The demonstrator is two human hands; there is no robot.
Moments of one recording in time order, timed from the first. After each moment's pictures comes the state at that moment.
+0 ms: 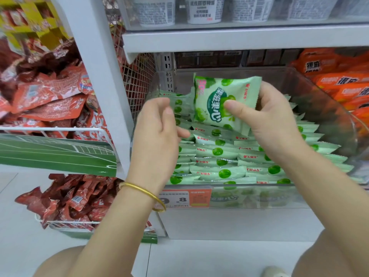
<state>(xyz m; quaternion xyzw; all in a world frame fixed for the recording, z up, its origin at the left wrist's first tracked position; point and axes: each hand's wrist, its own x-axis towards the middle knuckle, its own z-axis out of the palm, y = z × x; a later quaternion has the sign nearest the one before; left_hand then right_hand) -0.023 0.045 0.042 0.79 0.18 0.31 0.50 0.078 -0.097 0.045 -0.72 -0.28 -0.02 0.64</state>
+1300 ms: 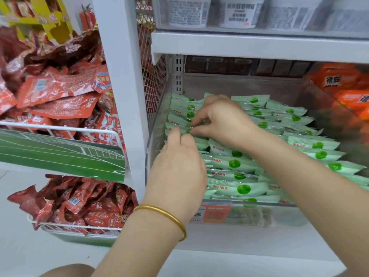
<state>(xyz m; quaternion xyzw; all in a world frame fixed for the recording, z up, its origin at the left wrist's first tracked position) -0.030 0.048 0.015 0.96 0.18 0.11 0.18 0.108 -0.012 0.043 -0.87 -0.46 -0.07 0.15</state>
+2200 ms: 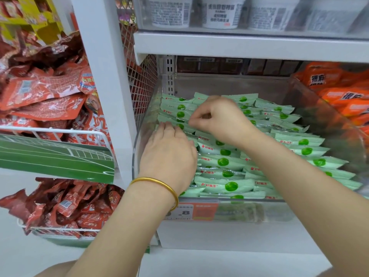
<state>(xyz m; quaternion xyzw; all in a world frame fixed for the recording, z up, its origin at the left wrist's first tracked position) -0.001 0.060 0.012 0.98 0.17 0.07 0.05 0.107 -0.027 0.044 -0.88 -0.40 -0.05 0.26</state>
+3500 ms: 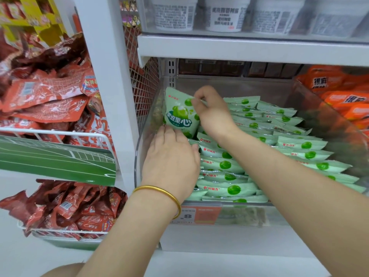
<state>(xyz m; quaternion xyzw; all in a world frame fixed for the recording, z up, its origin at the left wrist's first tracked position) -0.003 0.056 0.007 0.98 0.18 0.09 0.05 0.116 0.006 0.028 -0.81 -0.29 -0.02 0.52</state>
